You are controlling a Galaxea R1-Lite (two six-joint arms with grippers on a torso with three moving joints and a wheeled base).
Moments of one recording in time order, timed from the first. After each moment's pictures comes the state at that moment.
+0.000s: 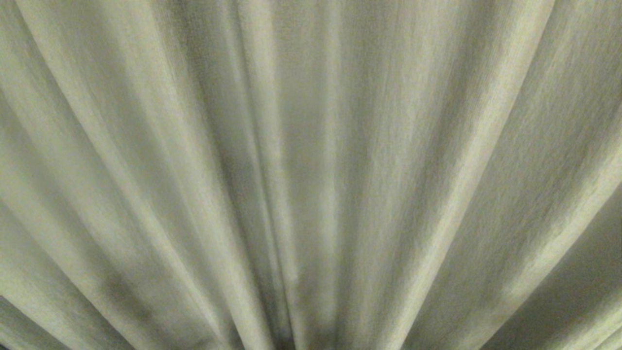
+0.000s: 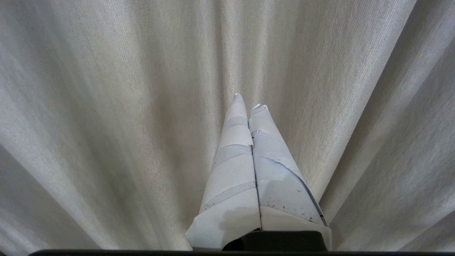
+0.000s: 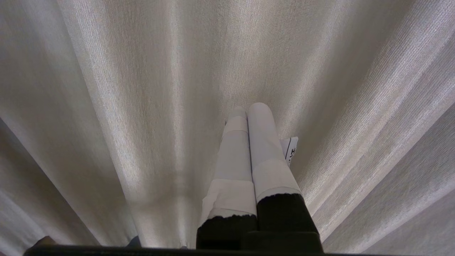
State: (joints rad) left arm 0.00 0.00 0.00 -0.01 -0.01 -0.03; right arm 0.01 0.00 0.00 0.00 0.06 -0.12
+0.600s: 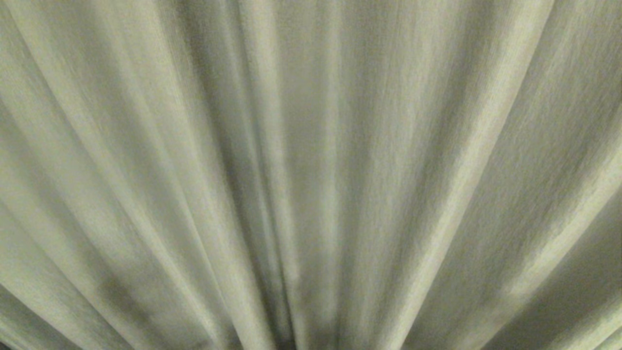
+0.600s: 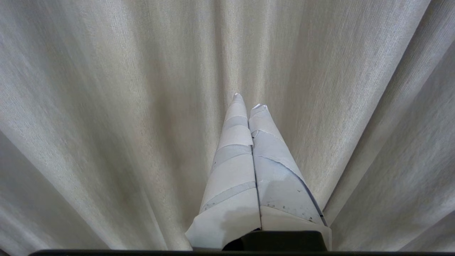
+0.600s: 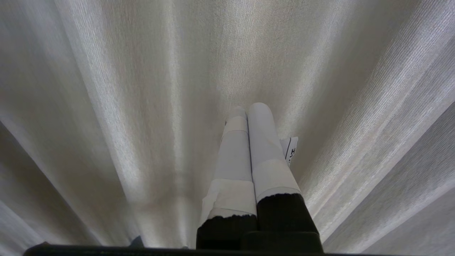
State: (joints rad) left arm 0.00 0.00 0.00 -0.01 -0.01 -0.03; right arm 0.01 0.00 0.00 0.00 0.05 -0.10
